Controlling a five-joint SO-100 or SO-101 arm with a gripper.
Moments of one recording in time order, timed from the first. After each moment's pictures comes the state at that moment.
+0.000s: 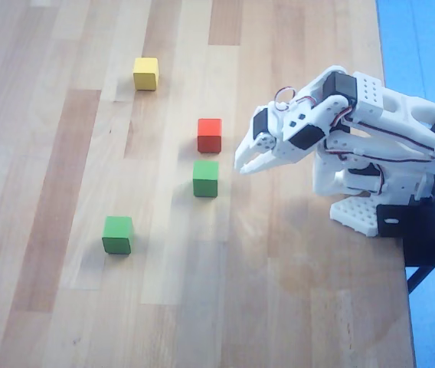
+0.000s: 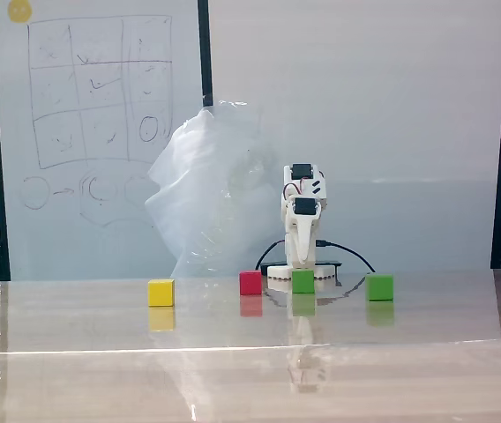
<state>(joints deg) -1.7 195.9 175.6 73.8 -5.6</state>
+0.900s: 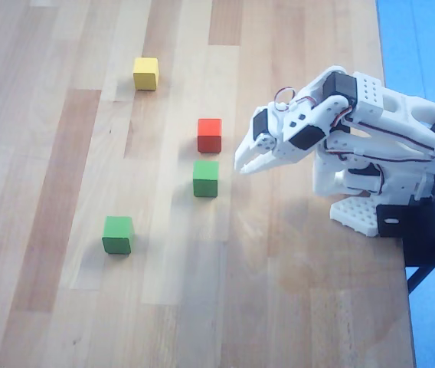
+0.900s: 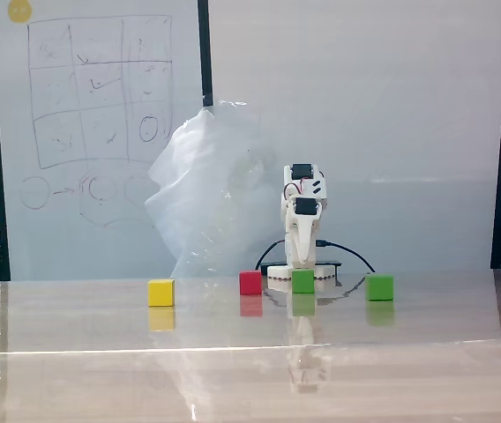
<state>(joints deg) -2.0 195.9 175.6 73.8 -6.3</state>
